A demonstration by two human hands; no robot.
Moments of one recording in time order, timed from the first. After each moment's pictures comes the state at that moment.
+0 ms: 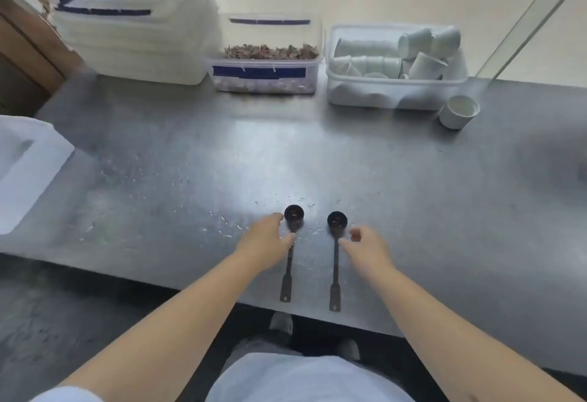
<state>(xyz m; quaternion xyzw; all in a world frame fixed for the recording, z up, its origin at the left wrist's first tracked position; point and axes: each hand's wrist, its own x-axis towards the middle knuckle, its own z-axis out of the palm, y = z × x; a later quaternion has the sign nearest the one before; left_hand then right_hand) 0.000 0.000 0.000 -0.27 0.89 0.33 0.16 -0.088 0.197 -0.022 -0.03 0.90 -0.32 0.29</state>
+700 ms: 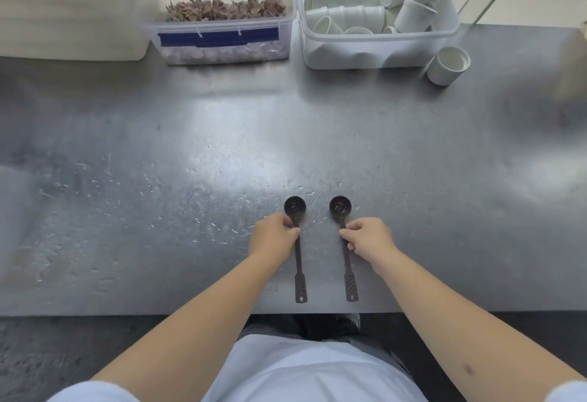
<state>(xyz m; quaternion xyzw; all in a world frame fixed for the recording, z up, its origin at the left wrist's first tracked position) -0.028 -0.018 -0.049 -0.32 0.83 0.40 0.21 -0.092 0.170 -0.059 0.16 0.87 -0.34 0.33</state>
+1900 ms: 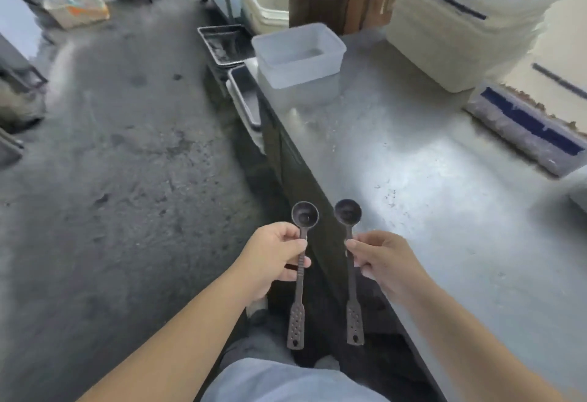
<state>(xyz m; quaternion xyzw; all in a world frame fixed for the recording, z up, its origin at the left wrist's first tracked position) 0.292 0.069 0.080 -0.60 0.42 0.65 -0.22 0.094 0.102 0.086 -0.31 0.68 -0.34 0.57</state>
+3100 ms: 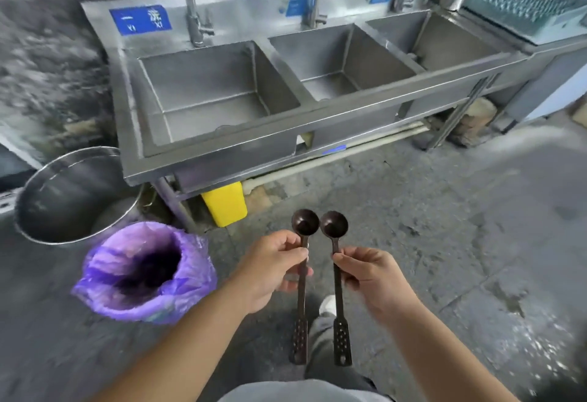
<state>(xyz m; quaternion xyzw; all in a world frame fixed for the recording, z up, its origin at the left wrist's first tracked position) 0.921 0.276 0.099 -0.66 -0.09 0.32 -0.67 0.880 0.098 0.087 -0.64 0.22 0.12 0.73</state>
